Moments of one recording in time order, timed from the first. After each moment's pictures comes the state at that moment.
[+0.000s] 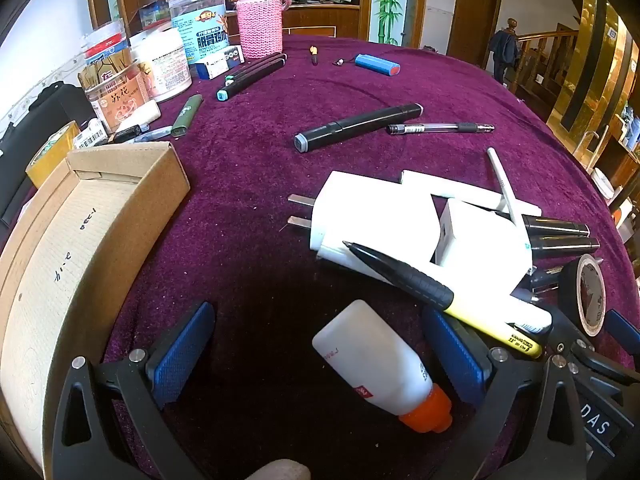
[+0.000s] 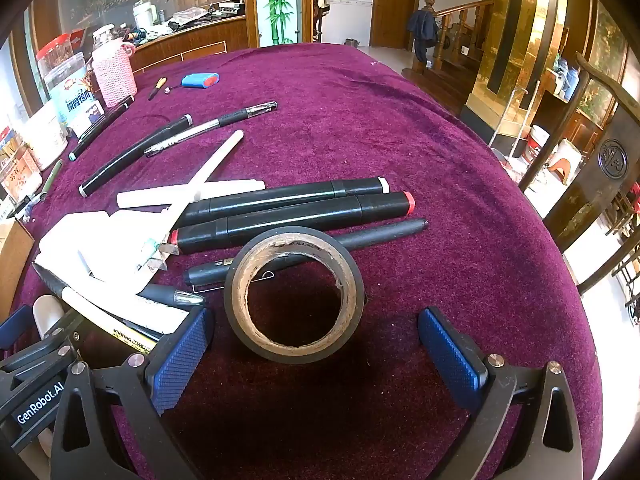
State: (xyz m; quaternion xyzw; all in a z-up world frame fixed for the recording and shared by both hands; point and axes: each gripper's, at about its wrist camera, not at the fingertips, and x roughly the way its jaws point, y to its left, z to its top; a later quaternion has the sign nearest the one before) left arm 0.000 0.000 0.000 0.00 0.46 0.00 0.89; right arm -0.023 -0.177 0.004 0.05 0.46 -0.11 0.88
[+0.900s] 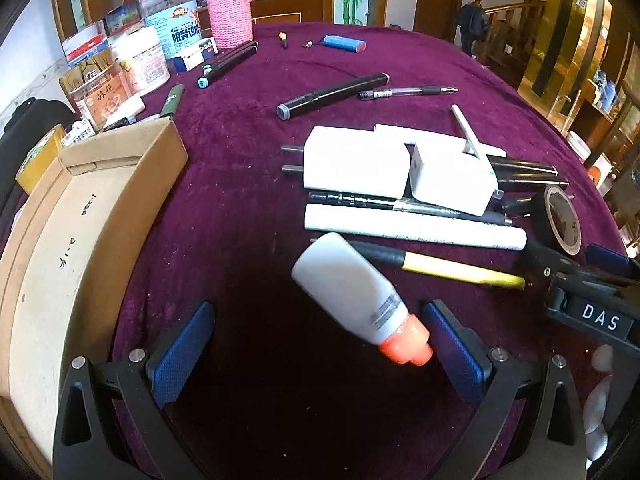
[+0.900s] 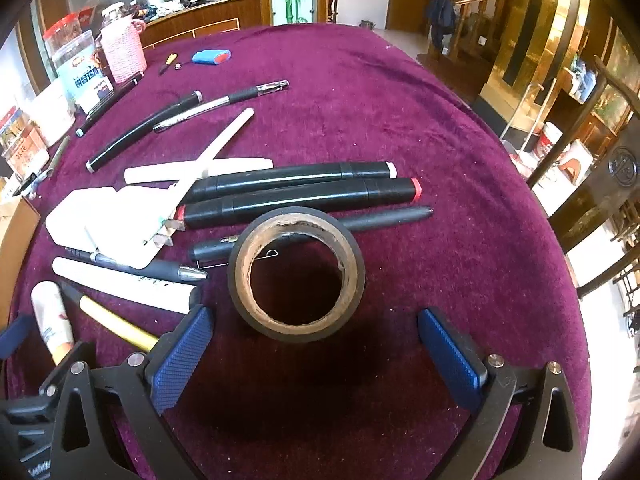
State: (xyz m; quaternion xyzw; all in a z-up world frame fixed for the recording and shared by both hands) left arm -0.032 0.006 0.000 0.03 0.48 -0.06 0.87; right arm -0.023 -0.178 0.007 0.03 0.50 -0.09 0.86
